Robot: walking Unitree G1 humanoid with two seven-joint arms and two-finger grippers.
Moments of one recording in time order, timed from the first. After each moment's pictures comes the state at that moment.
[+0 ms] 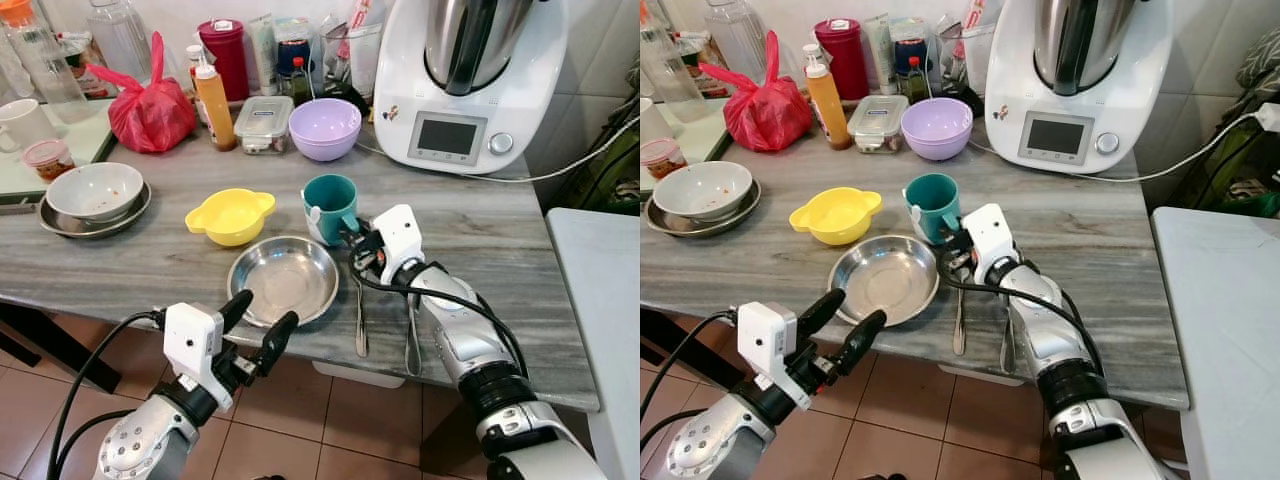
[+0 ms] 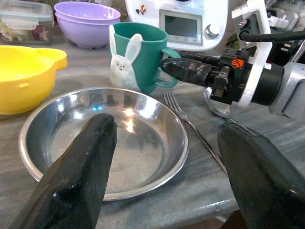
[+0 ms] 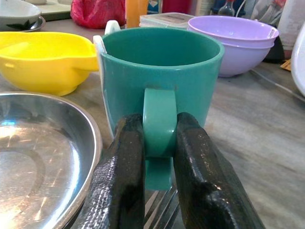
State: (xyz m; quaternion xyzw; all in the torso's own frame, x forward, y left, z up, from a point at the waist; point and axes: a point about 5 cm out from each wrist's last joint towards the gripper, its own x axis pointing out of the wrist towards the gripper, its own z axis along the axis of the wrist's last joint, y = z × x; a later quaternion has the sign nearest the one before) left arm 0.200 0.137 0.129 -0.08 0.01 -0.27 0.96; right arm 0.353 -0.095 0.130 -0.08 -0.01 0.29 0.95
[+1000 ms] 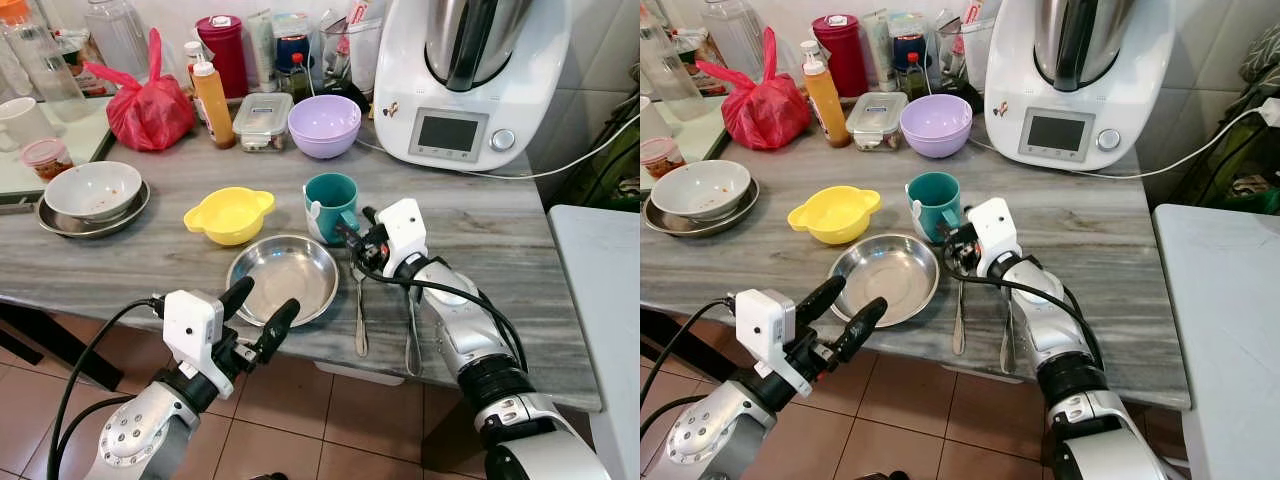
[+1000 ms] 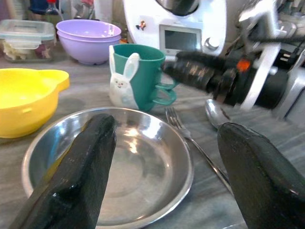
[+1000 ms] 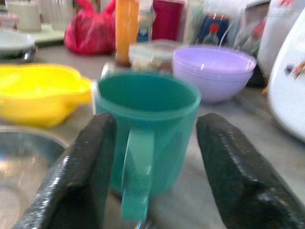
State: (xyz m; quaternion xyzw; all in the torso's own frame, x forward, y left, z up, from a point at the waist) left arm 0.211 0.138 0.139 -0.07 -0.02 -0.27 0.96; right arm 0.358 -0.099 0.154 -0.08 -0.07 0.28 0.95
